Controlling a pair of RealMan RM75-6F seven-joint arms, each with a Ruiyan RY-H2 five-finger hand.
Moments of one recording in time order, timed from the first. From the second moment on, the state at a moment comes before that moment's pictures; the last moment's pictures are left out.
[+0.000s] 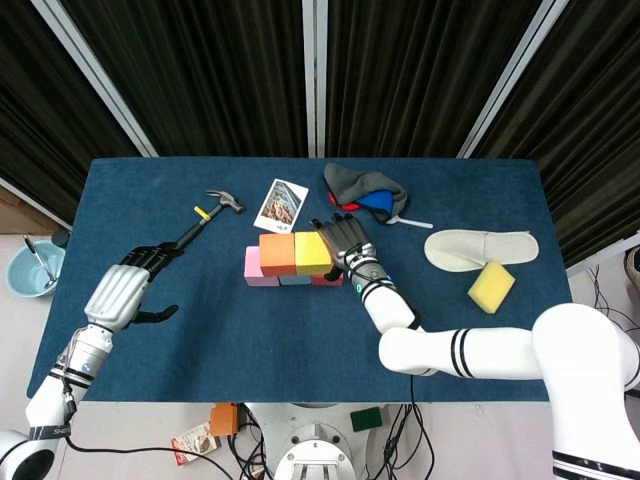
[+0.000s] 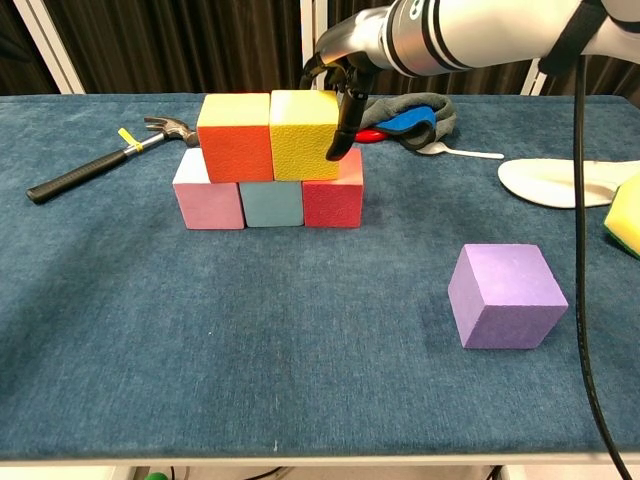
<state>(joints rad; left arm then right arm) -0.40 -1.08 -0.08 -1.83 1.41 1.18 0.00 1.42 -1.47 0.20 -1.62 -0.07 0.90 -0.75</state>
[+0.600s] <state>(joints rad) -0.40 -1.08 -0.08 -1.83 1.40 1.18 0.00 1.41 -1.47 0.20 -1.61 -0.07 0.89 -0.74</state>
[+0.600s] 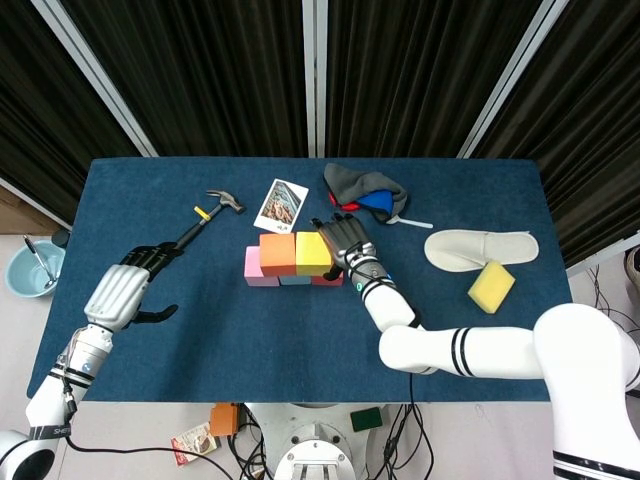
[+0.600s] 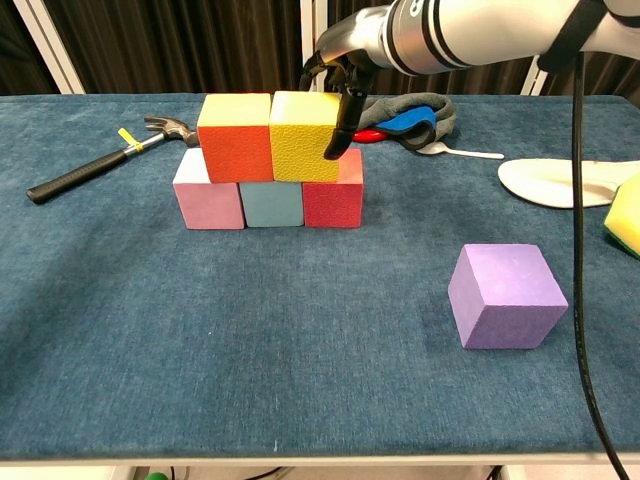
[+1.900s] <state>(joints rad) -0.39 -1.10 -0.09 -1.79 1.33 1.15 -0.03 1.29 -1.69 0.14 -1.11 -0.39 0.66 -0.55</state>
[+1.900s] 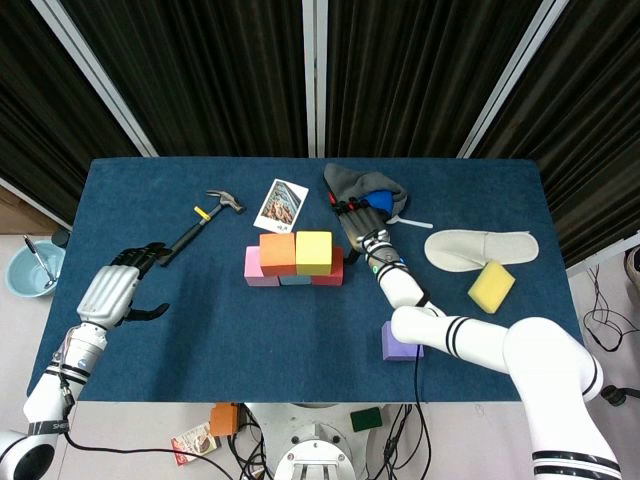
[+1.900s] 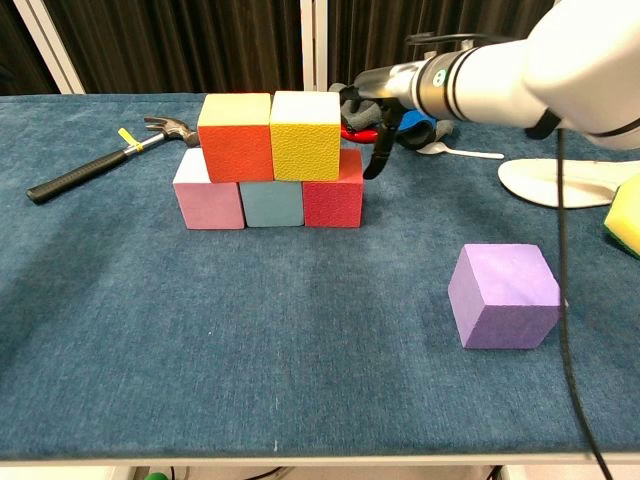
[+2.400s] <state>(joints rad) -0.40 -1.10 -0.09 -1.78 1.34 1.15 -0.04 1.26 -1.77 0.19 -0.99 -0.54 0.63 -0.46</state>
